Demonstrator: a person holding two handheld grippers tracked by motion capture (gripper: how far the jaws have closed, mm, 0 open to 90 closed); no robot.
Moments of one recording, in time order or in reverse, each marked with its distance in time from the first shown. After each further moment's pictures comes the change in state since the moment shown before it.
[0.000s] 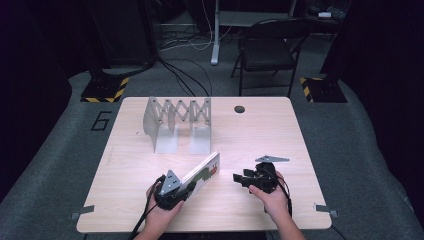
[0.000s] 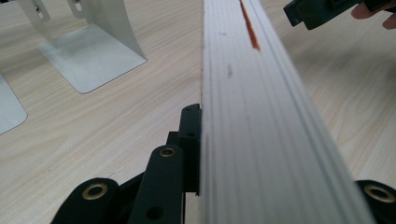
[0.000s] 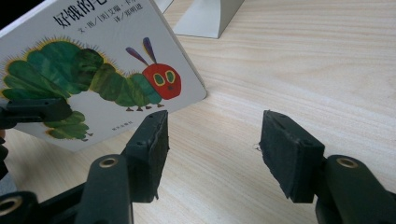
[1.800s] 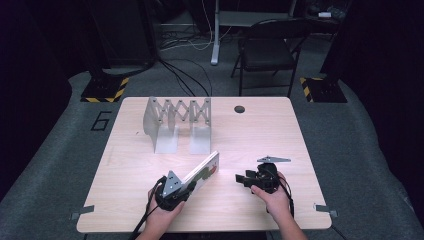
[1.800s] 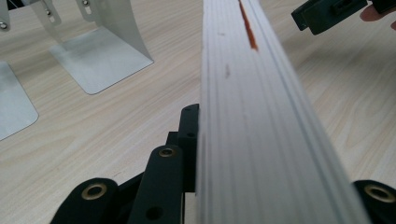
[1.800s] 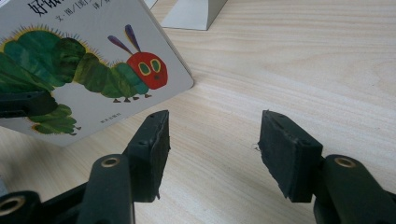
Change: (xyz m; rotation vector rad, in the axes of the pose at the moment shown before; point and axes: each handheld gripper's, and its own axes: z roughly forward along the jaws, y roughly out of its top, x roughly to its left) left arm -0.005 0.000 0.001 -0.012 0.053 0.003; right arm -0.008 -0.004 0.000 0.015 -0.014 0.017
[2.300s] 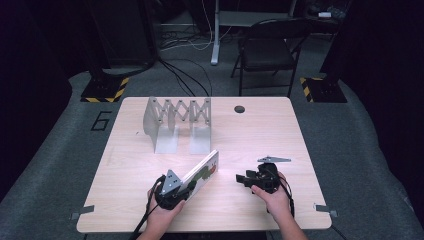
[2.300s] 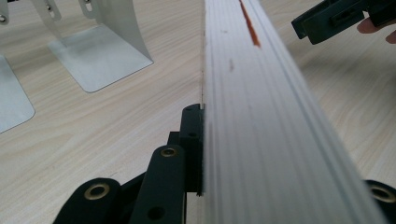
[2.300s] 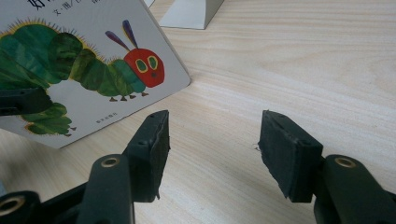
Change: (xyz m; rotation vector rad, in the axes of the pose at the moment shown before) left arm 0.002 0.004 -0.002 0.002 -0.016 -0.045; right arm -0.002 0.000 0.000 0.003 -0.003 0.002
